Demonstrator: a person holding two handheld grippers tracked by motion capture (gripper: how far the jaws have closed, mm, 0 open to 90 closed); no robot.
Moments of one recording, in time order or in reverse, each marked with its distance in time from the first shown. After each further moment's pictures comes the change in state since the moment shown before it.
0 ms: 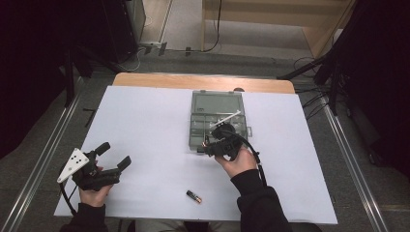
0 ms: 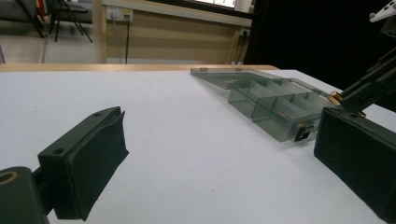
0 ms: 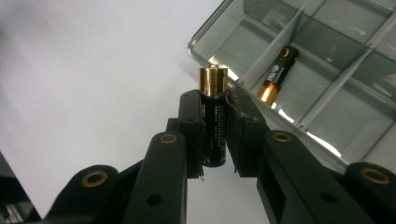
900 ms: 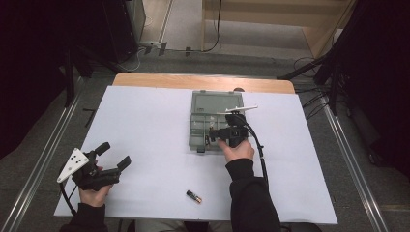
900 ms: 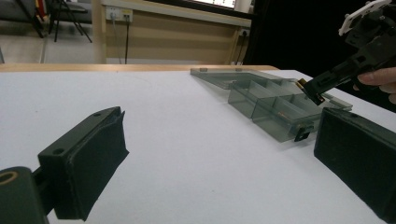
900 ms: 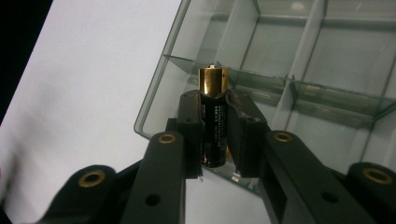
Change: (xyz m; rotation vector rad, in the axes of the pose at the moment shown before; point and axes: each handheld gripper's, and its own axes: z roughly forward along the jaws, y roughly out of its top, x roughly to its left) left arm 0.001 0.000 0.000 -0.001 0.000 0.000; right arm -0.051 0.010 0.016 -0.151 0.066 0.390
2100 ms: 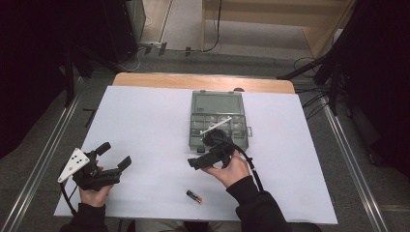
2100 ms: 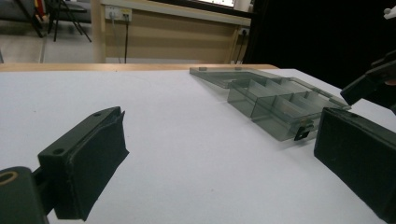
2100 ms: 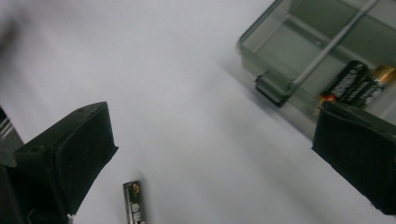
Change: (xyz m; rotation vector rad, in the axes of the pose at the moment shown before) left arm -0.001 0.000 0.001 0.003 -0.002 0.002; right arm 0.072 -0.043 -0.010 0.152 -0.052 -0.433
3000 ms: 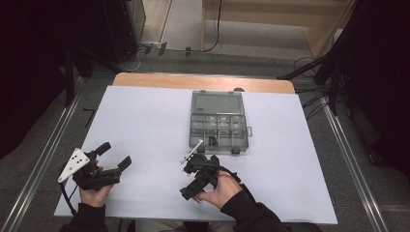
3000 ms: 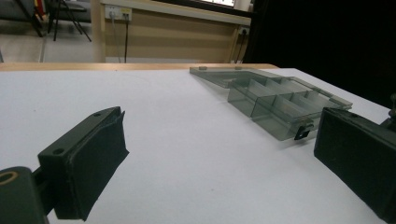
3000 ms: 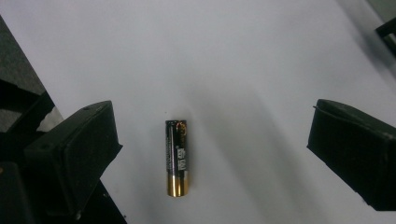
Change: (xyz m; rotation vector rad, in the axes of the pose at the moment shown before) left arm 0.000 0.000 0.000 0.002 0.000 0.002; right arm 0.054 -0.024 0.028 0.241 -0.035 -0.217
